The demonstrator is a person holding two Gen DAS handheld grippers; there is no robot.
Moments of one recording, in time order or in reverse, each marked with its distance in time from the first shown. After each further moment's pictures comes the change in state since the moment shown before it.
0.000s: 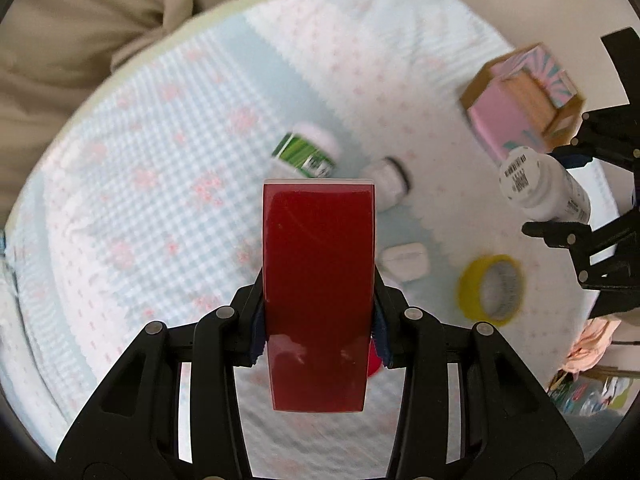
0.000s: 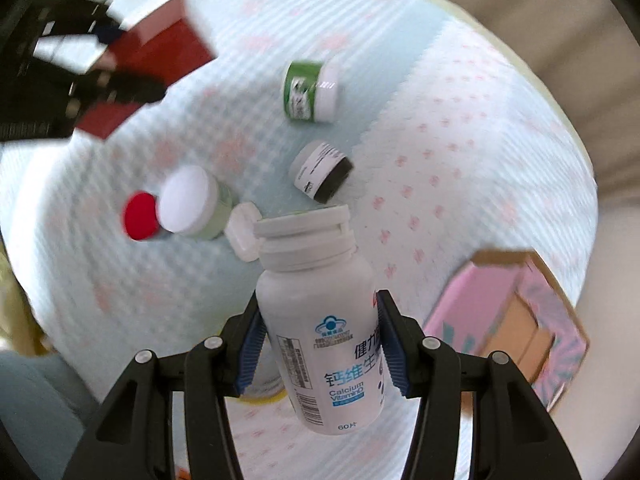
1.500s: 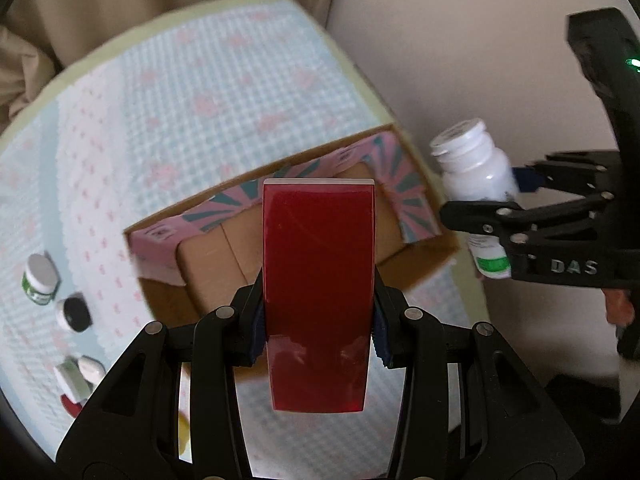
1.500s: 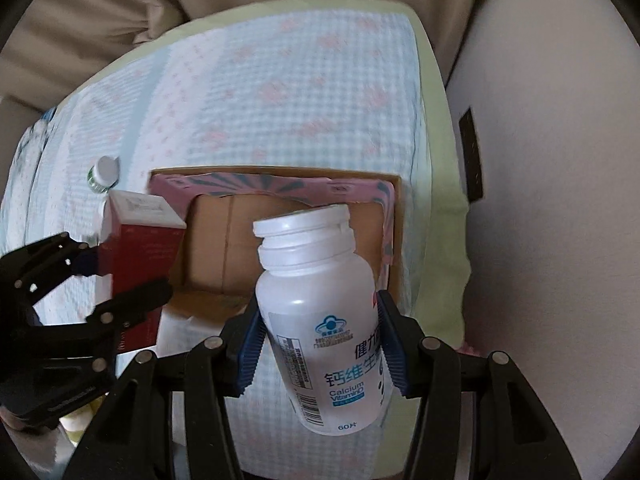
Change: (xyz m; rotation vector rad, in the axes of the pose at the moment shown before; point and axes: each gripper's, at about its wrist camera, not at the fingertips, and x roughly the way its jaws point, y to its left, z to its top) left arm 0.085 -0.385 0.265 -0.184 0.030 -0.156; right arm -0.010 -0.389 -0.199 0.499 -0.033 0.170
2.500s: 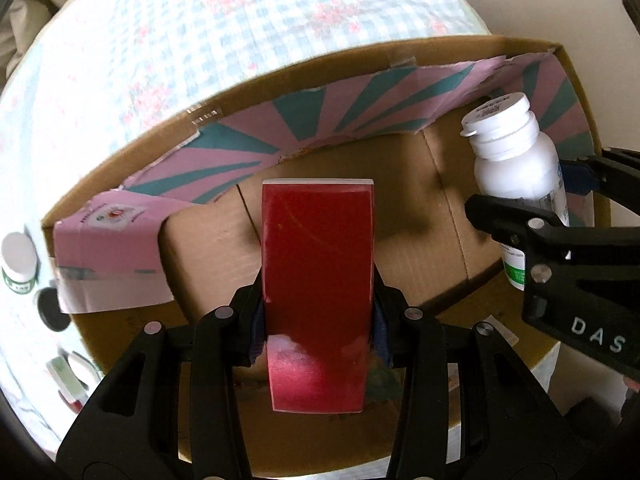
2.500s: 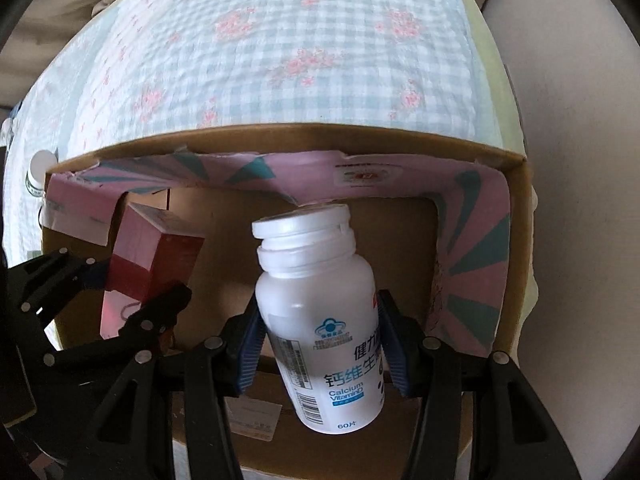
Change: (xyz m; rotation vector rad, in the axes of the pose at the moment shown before) left arm 0.136 0.046 -0.007 -0.052 0.204 0.168; right arm 0.135 0.002 0.031 0.011 0.113 -0.035
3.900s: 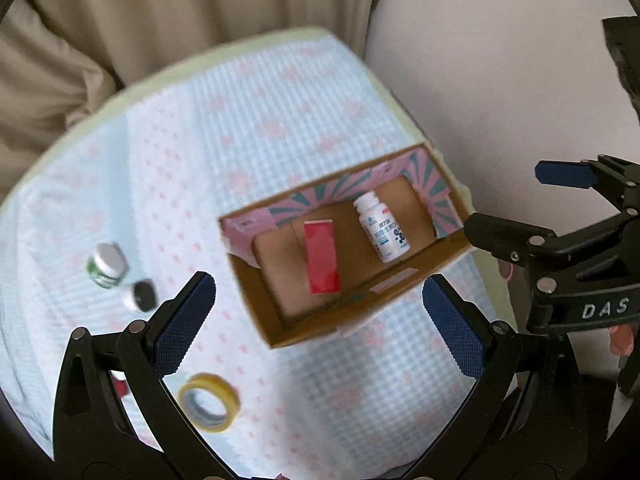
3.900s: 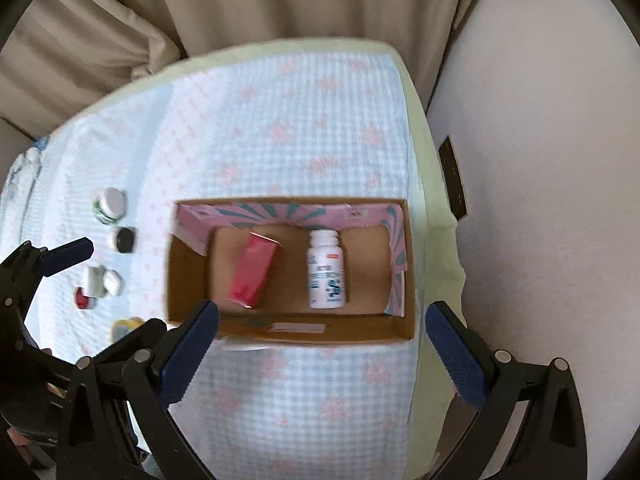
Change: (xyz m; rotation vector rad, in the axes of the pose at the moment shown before) left arm -0.231 0.017 -0.104 0.033 -0.383 -0.009; right arm -0.193 0.057 -0.078 0.037 -0.298 -0.062
